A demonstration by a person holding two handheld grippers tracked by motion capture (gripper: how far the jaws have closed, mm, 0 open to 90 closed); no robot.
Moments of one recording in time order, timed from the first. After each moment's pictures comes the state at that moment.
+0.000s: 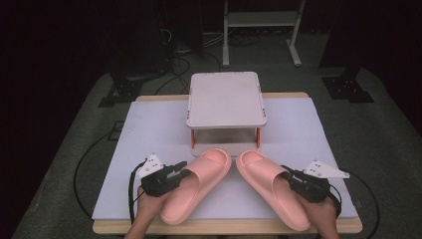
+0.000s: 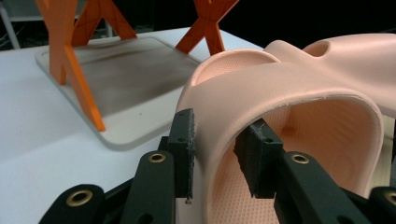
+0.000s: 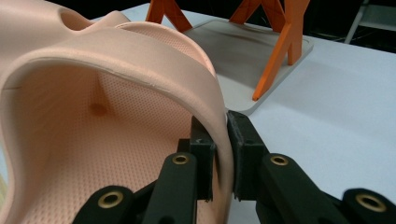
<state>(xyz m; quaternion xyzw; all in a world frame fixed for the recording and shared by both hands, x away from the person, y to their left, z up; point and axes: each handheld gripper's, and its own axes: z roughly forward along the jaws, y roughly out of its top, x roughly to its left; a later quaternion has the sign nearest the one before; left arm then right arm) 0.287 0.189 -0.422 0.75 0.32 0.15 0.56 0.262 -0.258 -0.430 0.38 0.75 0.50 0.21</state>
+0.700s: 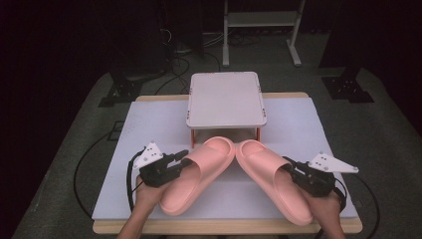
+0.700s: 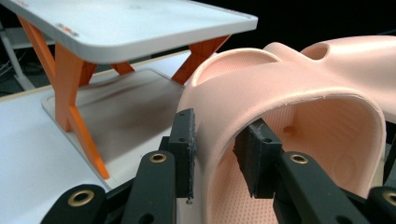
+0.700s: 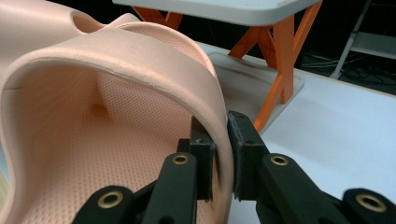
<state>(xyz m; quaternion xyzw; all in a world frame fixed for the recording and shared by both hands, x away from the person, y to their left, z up) 0.293 0.183 -0.378 0.75 0.30 0.17 0.57 0.260 -0.255 -0.392 0.37 0.73 0.52 0.23</state>
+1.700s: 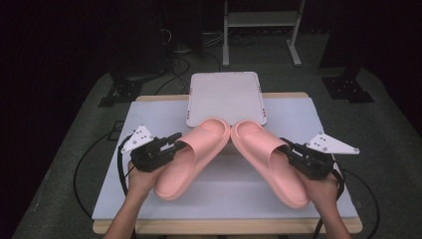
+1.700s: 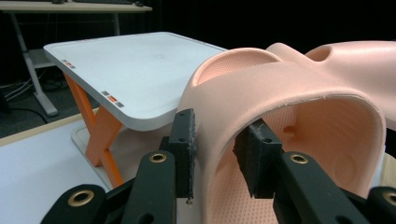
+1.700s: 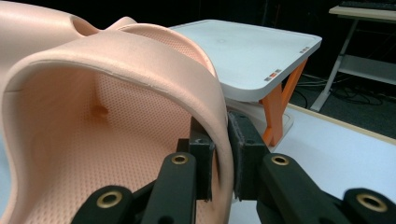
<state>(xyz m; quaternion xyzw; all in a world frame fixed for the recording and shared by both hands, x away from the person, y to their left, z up) 0.308 0.193 -0.335 0.73 0.30 0.19 0.59 0.280 -0.240 -0.345 0.36 0.72 0.53 0.26</state>
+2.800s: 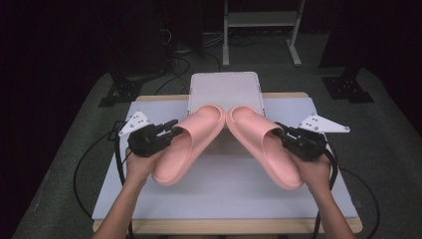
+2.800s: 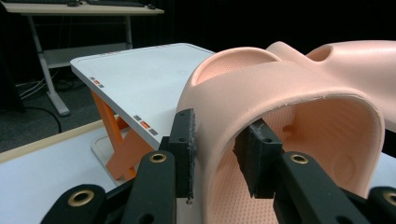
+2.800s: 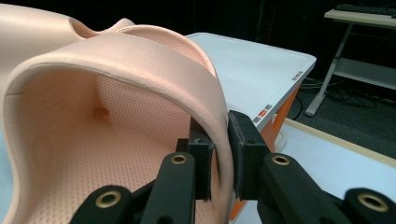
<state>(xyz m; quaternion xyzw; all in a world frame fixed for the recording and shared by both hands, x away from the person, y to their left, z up) 0.336 0.198 -0.317 0.72 0.32 0.20 0.58 0.314 -0.227 -0.321 0.37 0.72 0.53 0.26</state>
